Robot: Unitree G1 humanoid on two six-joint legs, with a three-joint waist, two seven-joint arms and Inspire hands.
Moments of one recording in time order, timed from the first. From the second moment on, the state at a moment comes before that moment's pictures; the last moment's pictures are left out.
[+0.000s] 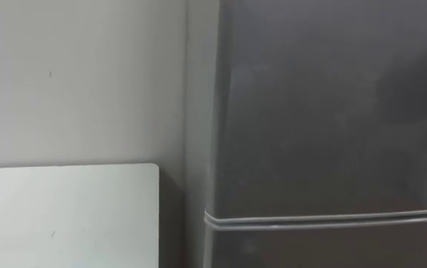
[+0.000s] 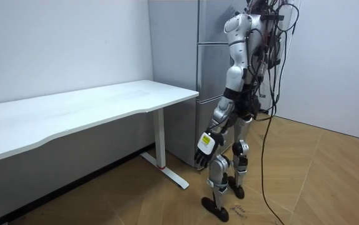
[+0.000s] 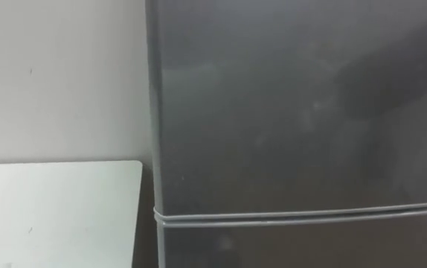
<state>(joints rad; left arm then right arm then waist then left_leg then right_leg) 0.41 0.18 0.25 1.05 0.19 -0.05 0.04 0.11 -0.36 -0.51 -0.63 0.63 -0.20 -0.38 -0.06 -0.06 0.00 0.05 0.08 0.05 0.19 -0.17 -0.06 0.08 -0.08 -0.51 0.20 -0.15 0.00</state>
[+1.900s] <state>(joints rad) 0.42 0.17 0.09 0.95 -0.07 0.02 0.18 0.36 -0.18 -0.09 0.79 0.52 -0.08 -0.49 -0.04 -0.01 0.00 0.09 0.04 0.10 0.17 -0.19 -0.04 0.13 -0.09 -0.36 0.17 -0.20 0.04</state>
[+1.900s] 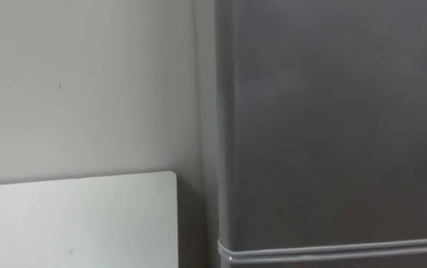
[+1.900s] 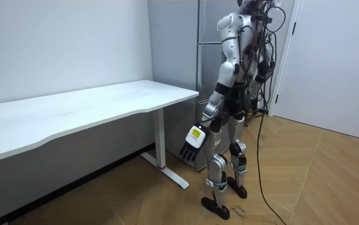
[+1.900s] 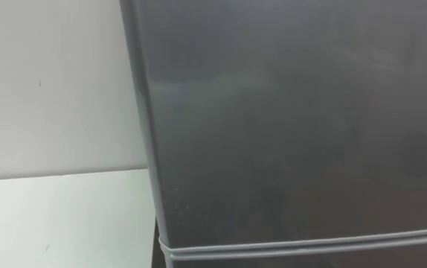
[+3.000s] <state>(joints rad) 0.36 0.16 0.05 0.95 0.15 0.12 0.12 0.25 -0.20 -0.01 1.05 0.38 0.02 0.00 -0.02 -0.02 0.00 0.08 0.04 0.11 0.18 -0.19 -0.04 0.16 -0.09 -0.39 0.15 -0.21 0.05</state>
